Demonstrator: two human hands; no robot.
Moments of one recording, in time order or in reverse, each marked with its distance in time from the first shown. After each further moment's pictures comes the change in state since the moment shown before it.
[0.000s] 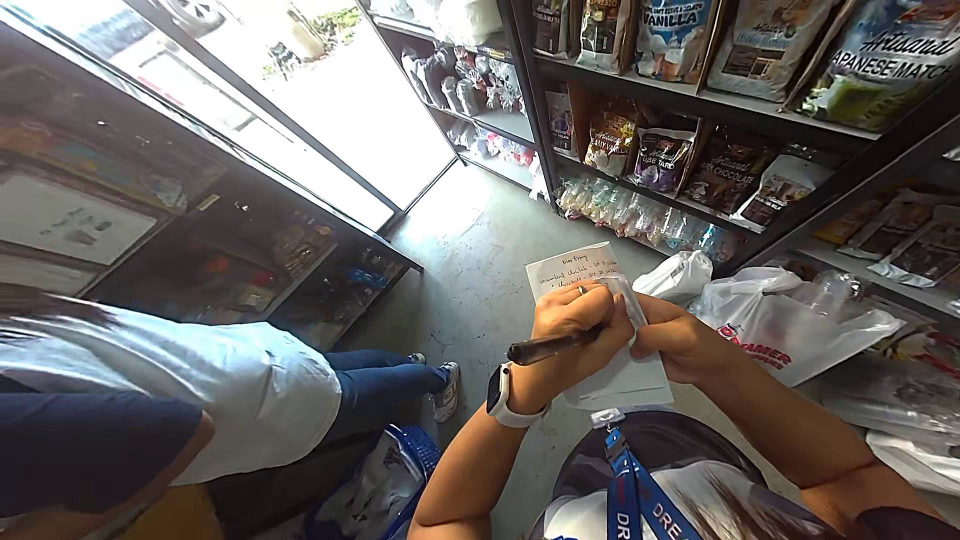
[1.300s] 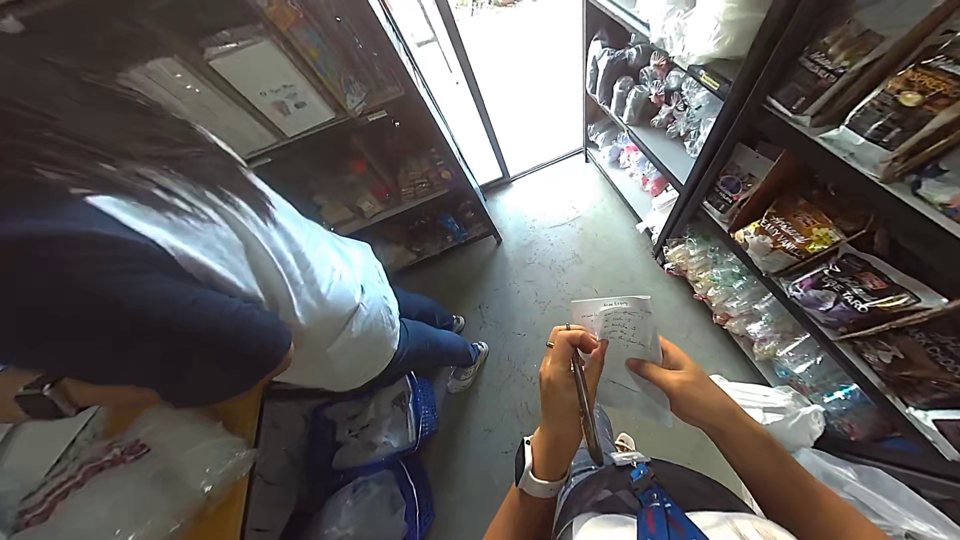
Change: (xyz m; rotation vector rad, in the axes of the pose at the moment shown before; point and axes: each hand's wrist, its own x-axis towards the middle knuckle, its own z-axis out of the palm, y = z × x) left_hand -0.061 -0.151 -0.122 0.404 0.700 -0.468; right_hand 0.226 0.087 -0.059 -0.343 0.089 0.415
